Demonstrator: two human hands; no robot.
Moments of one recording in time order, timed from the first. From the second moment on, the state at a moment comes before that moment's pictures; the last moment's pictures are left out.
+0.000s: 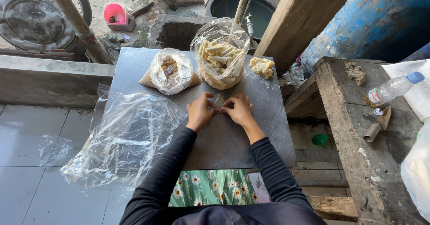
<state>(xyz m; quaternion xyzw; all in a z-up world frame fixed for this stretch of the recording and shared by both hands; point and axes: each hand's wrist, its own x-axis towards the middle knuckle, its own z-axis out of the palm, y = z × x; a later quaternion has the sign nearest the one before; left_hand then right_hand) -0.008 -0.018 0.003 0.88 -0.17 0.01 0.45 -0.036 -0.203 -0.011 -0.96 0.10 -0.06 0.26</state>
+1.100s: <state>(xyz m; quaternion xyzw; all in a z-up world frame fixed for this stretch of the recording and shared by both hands) -0.047 -0.023 -0.029 0.89 -0.29 0.23 0.27 -0.083 -0.204 -0.022 -0.96 -0.06 -0.18 0.18</state>
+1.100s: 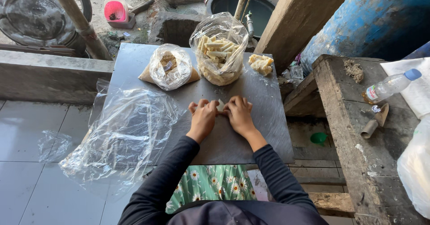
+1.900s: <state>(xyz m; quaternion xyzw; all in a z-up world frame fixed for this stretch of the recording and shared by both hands) -0.108 -0.010 -0.016 0.88 -0.20 0.14 0.41 -0.137 -0.185 -0.012 -0.95 0.03 -0.15 0.27</state>
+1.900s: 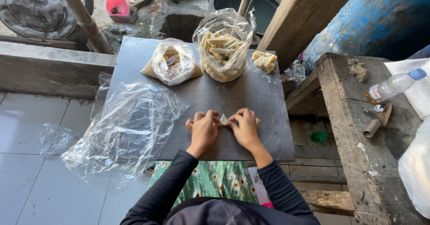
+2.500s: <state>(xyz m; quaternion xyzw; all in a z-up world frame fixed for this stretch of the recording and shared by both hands) -0.057 -0.025 0.002 0.89 -0.11 0.18 0.41 -0.060 -0.191 -0.021 -0.96 0.03 -0.14 0.24</state>
